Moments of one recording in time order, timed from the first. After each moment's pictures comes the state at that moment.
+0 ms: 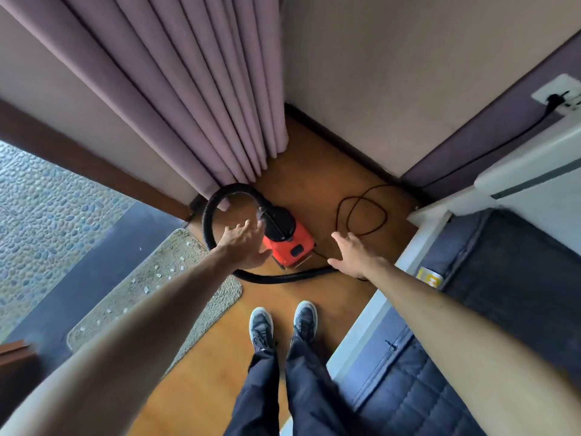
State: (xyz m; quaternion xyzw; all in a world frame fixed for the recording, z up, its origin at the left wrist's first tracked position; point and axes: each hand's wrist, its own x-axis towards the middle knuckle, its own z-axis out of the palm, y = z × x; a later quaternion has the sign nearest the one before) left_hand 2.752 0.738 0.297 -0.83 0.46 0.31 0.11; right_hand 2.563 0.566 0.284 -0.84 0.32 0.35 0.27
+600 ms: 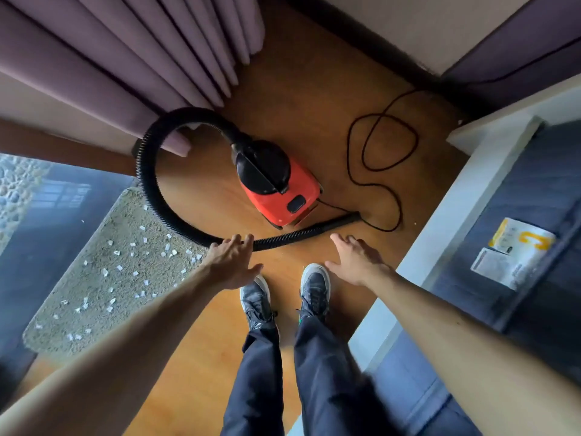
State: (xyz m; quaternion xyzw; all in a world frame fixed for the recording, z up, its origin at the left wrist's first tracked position) left_hand 2.727 0.786 0.032 -0.75 0.46 0.44 0.17; right_hand 2.526 0.617 0.020 -0.79 0.34 0.42 0.28
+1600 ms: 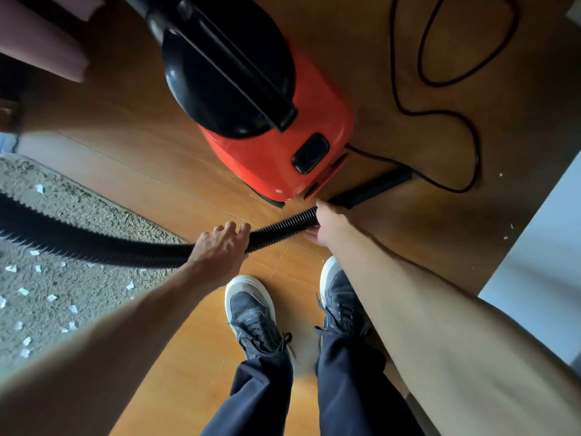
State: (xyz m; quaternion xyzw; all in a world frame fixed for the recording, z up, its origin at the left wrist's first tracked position) left_hand 2.725 0.834 -0.251 -0.72 0.54 0.40 0.16; right_hand 2.588 0.681 -0.299 -0.10 0.77 0.07 0.63
